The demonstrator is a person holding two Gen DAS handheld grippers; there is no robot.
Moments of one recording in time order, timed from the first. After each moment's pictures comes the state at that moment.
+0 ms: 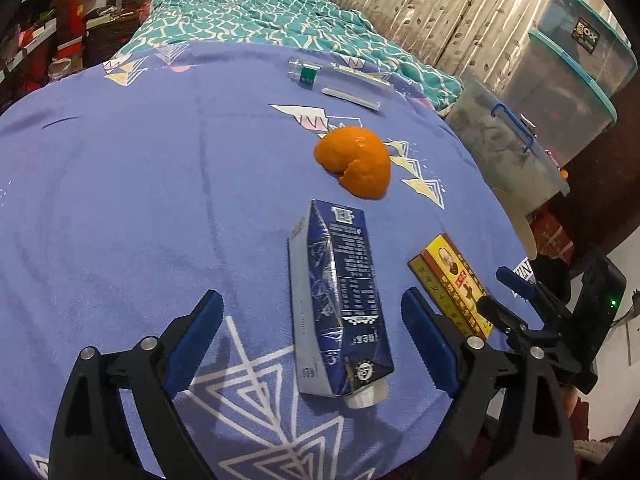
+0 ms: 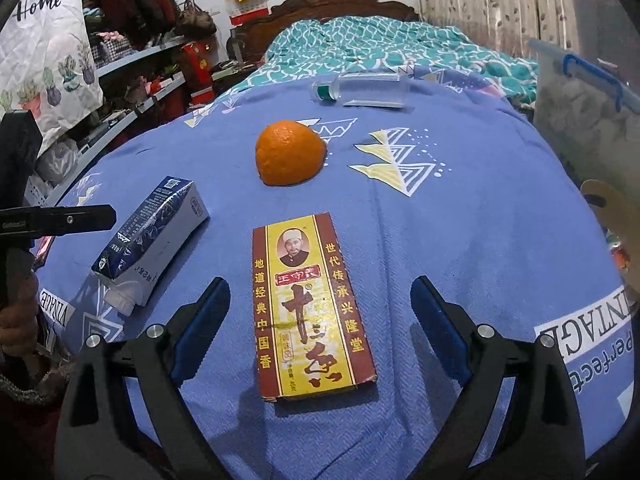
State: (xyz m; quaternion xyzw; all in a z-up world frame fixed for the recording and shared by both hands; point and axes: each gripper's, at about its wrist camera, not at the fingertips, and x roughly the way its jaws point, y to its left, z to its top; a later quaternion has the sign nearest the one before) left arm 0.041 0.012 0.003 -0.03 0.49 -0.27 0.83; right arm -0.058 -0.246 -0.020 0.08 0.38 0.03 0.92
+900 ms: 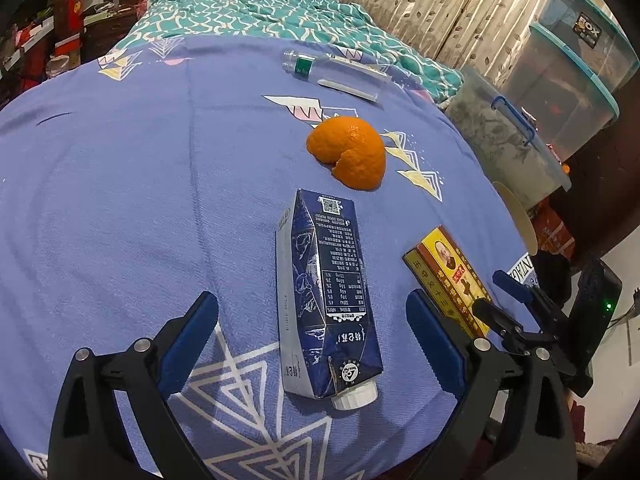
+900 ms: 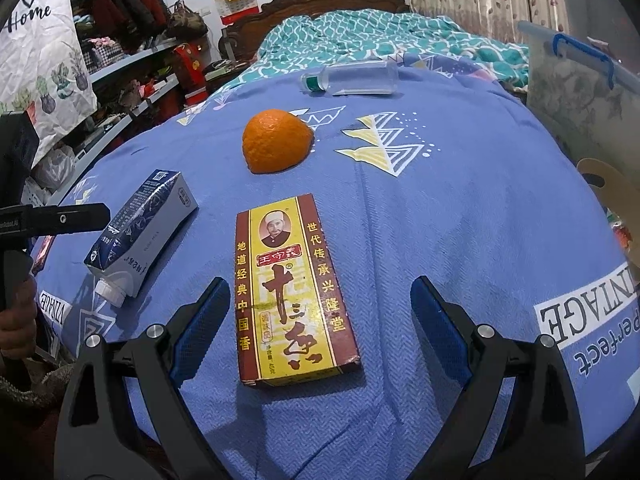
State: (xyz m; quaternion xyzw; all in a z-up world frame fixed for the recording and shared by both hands) left arm 0.040 0.002 -0.002 -0.03 0.50 -0.27 0.82; right arm -0.062 -0.260 -0.033 0.10 0.39 0.03 0.92
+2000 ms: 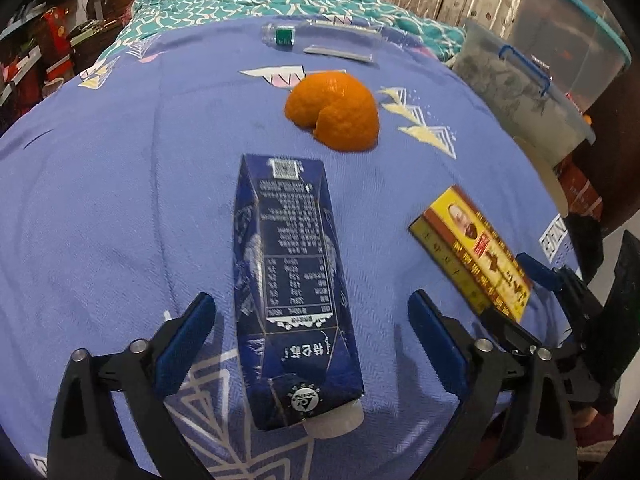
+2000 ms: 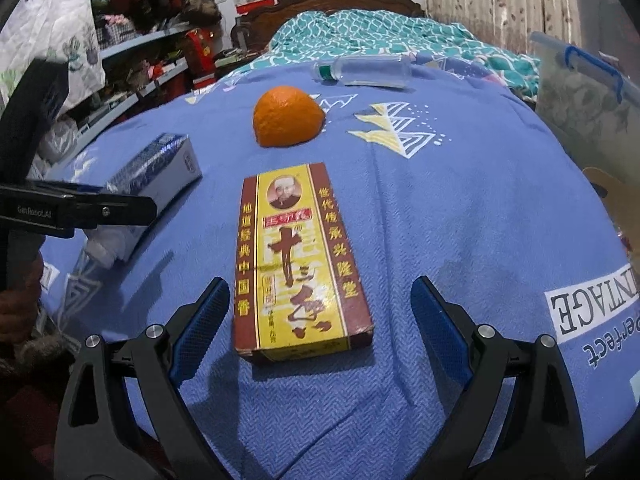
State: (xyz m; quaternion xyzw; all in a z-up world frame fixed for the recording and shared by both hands) left arm 0.032 -0.049 -0.033 0.06 0.52 -0.25 0.82; right arm -0.072 -0.242 -0.051 0.04 0.39 0.03 0.92
